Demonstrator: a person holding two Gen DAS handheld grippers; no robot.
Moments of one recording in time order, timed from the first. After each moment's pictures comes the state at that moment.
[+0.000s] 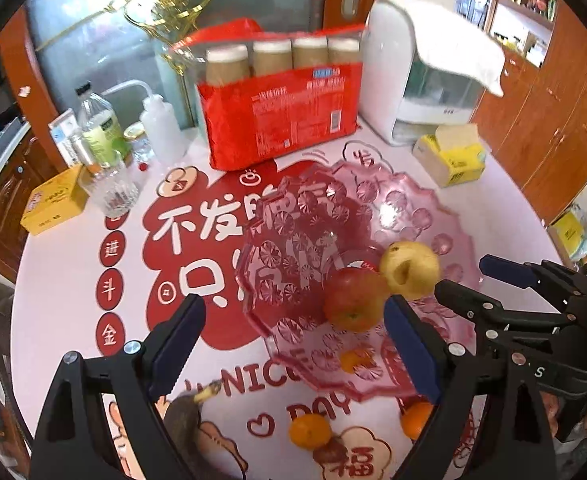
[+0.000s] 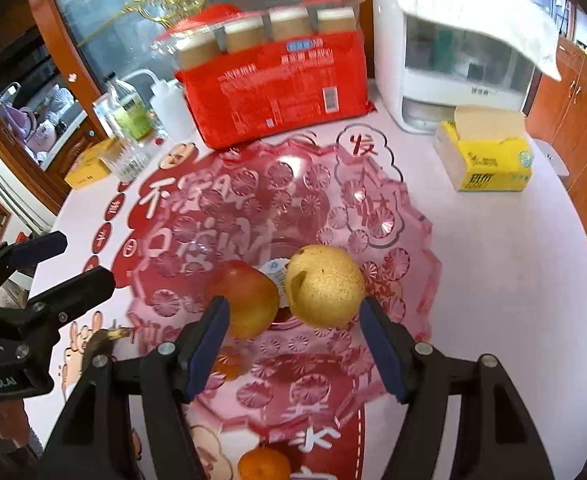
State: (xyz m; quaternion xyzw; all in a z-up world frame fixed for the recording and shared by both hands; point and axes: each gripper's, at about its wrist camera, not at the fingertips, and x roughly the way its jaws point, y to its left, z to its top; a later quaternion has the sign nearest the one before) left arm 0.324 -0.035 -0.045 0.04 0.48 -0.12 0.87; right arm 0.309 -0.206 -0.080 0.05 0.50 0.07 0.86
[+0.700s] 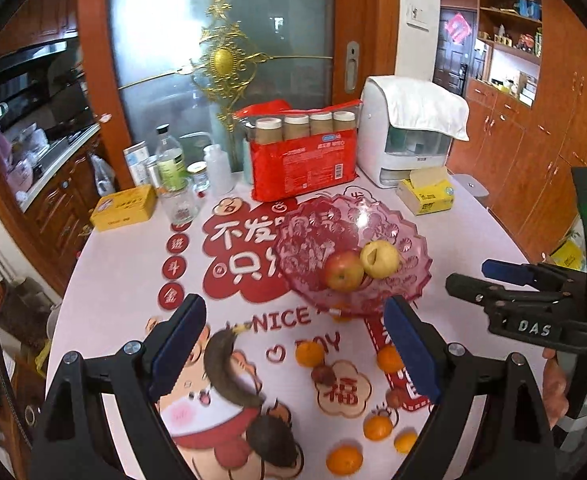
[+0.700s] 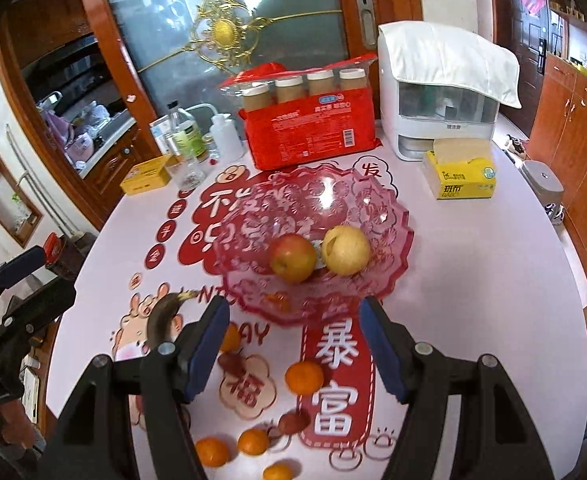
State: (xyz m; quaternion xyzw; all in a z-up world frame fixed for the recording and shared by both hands) left arm 0.145 0.002 0.044 0.03 0.38 -0.08 0.92; right arm 0.180 -0.201 0.001 0.06 0.45 0.10 0.89
